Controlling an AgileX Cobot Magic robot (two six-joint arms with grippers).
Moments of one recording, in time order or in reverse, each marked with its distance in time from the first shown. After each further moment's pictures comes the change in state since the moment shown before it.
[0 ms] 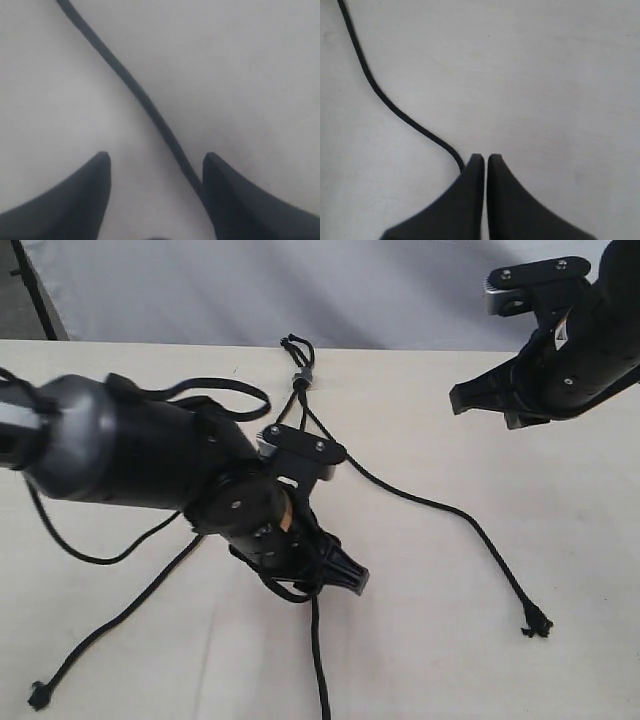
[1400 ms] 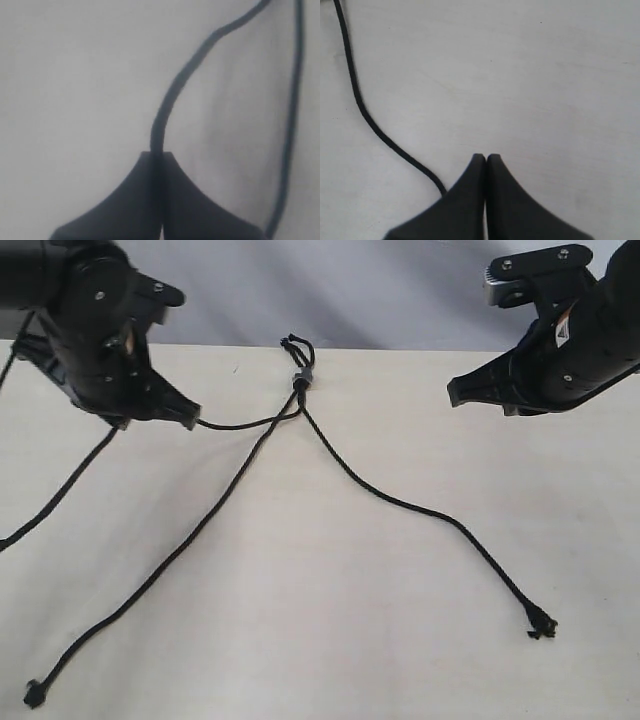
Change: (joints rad) left arm 0.419 -0.123 -0.200 0.271 0.433 0.065; right arm 0.000 -0.011 0.017 -0.022 -0.082 -0.001
